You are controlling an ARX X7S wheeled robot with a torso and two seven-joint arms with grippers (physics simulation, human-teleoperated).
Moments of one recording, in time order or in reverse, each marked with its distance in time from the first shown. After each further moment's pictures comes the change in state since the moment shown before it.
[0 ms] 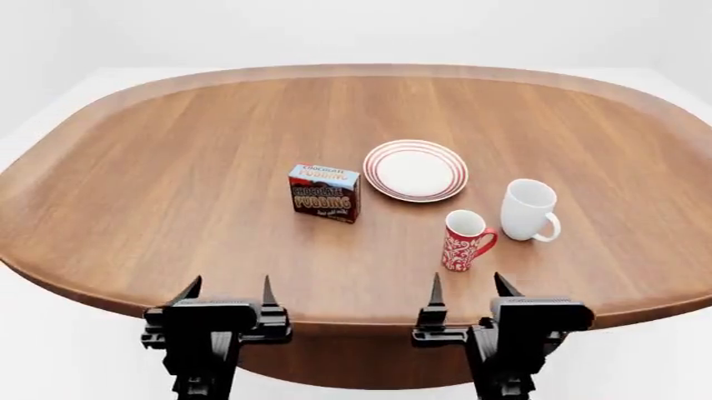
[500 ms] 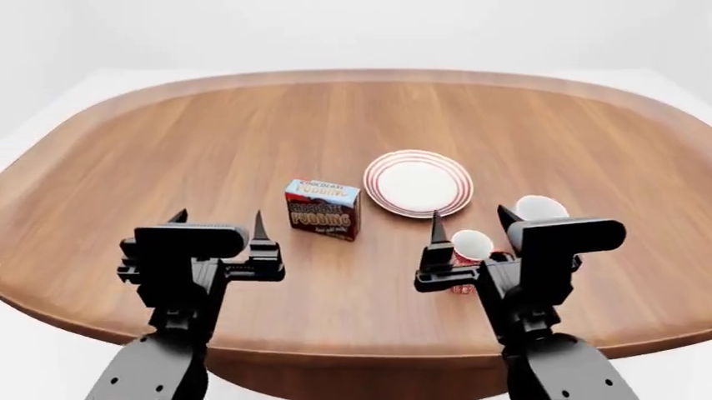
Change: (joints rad) left arm -0.211 -0.057 -0.003 0.310 -0.079 -0.442 -0.039; right arm 0.224 0.086 0.022 -0.316 0.156 0.457 0.000
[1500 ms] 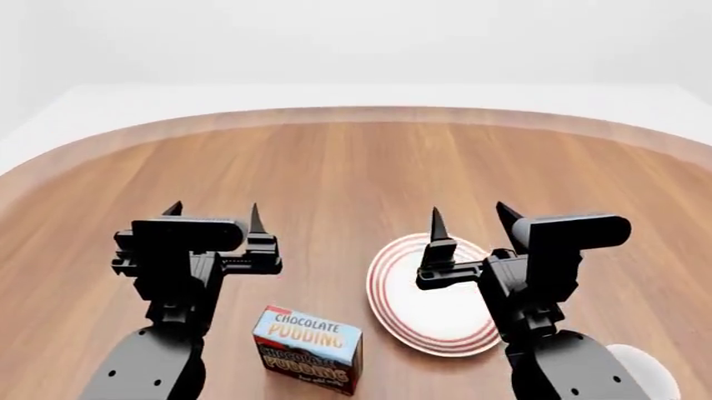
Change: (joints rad) left arm -0.026 -0.032 0.023 -0.003 -0.010 0.003 -0.034; right arm 0.011 0.021 0.011 -0.008 0.062 0.006 -0.001
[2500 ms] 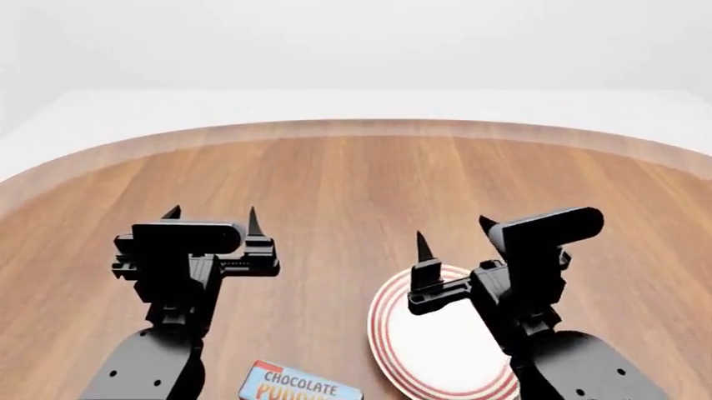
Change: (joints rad) left arm 0.006 -0.017 0.007 -0.038 -0.022 0.038 -0.019; right arm 0.052 0.093 -0.052 -0.108 0.086 0.261 0.017
